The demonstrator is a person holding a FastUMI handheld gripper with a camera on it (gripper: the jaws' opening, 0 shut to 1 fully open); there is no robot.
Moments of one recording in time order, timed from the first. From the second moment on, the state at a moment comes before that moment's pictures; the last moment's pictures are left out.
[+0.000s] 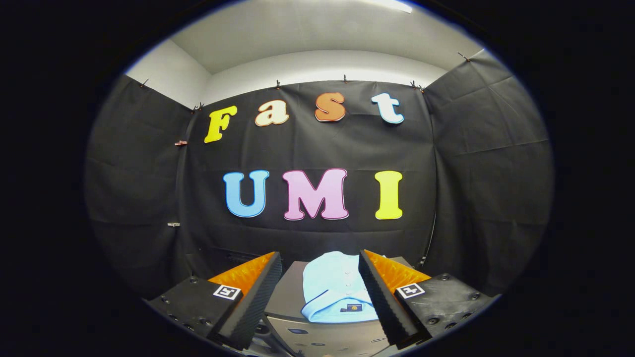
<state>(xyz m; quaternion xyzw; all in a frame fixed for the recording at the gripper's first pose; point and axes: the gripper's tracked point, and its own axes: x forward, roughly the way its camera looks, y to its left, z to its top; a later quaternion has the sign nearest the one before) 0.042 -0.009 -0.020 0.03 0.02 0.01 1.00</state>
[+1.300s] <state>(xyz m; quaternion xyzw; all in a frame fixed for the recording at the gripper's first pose) 0.279 -0.080 -0.152 0.04 0.30 -0.04 0.95</state>
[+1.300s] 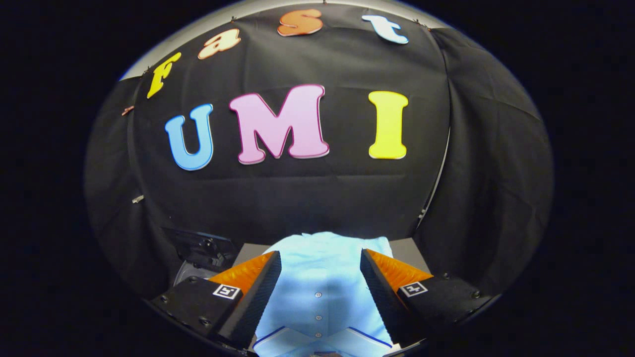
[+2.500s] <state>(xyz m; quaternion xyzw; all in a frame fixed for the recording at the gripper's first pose) 0.298 -0.082 -0.262 0.01 0.46 -0.03 0.89</state>
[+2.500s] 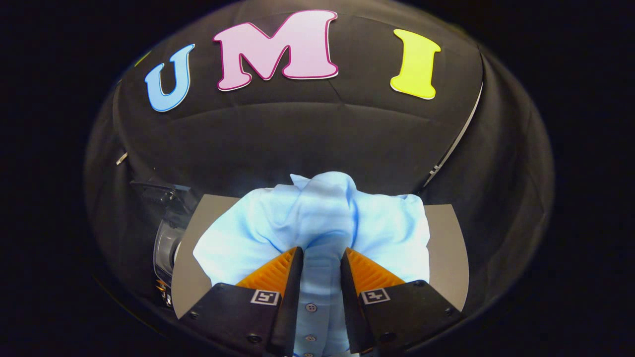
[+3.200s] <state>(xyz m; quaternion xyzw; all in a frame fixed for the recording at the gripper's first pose) 0.289 -0.041 -0.192 0.02 0.40 0.00 0.92</state>
